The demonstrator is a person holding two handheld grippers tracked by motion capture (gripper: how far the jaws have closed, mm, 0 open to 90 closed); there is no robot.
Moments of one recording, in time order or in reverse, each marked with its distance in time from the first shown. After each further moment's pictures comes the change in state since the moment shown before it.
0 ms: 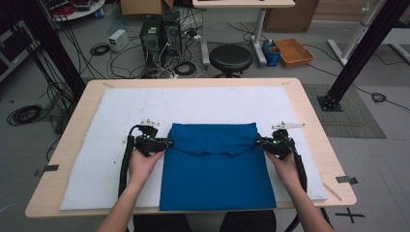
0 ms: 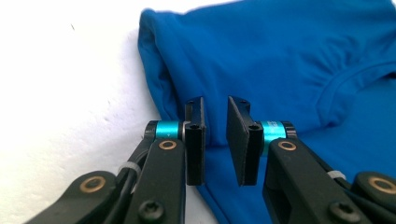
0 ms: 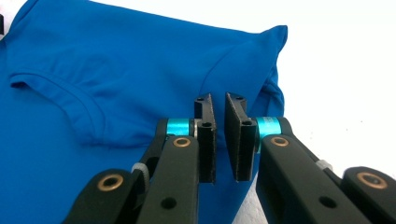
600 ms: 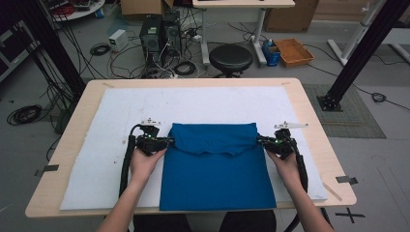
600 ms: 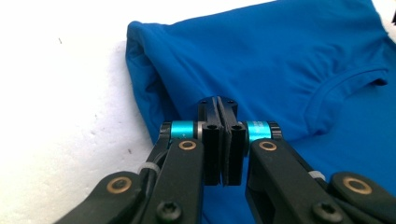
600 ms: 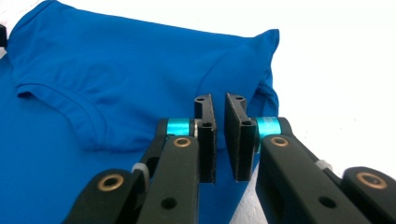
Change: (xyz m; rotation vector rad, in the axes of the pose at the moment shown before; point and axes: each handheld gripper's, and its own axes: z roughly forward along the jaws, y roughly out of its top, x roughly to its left) left arm -0.004 0.003 -0.002 -0.048 -0.030 0.011; right arm -0.003 -0.001 -0.004 -0.022 0.004 0.041
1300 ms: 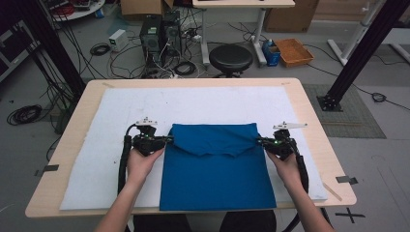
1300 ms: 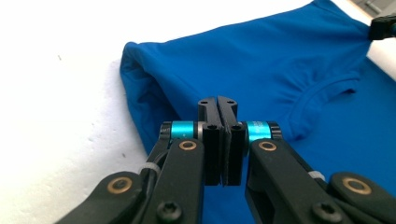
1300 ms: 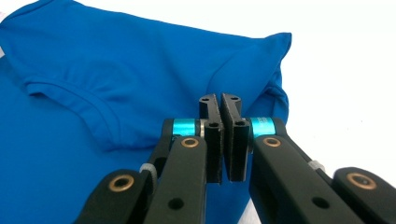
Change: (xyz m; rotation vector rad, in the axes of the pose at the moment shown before) left arm -0.004 0.002 -0.017 -0.036 -0.049 0.017; right arm 0.009 0.003 -0.006 0.015 0.005 -0.034
